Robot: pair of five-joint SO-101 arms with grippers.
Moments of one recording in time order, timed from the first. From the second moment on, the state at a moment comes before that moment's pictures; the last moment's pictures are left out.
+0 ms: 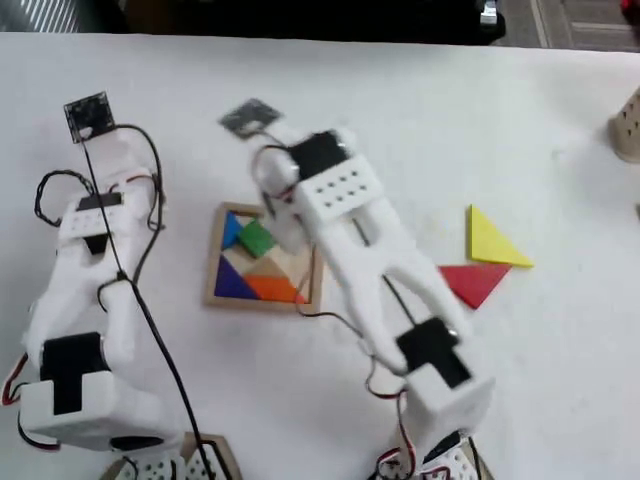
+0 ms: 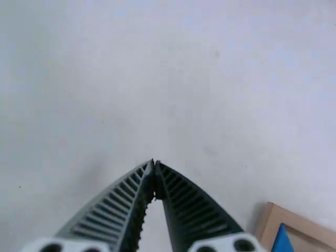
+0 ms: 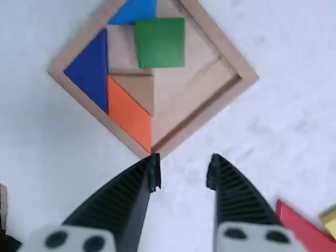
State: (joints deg) left arm -16.3 2.8 31.2 29.2 10.8; right arm -31.6 11.6 -13.8 92.6 13.8
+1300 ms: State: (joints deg) left arm 11.2 -0.4 34.9 29.3 11.2; right arm -4.0 -40.5 62.6 59.4 22.8
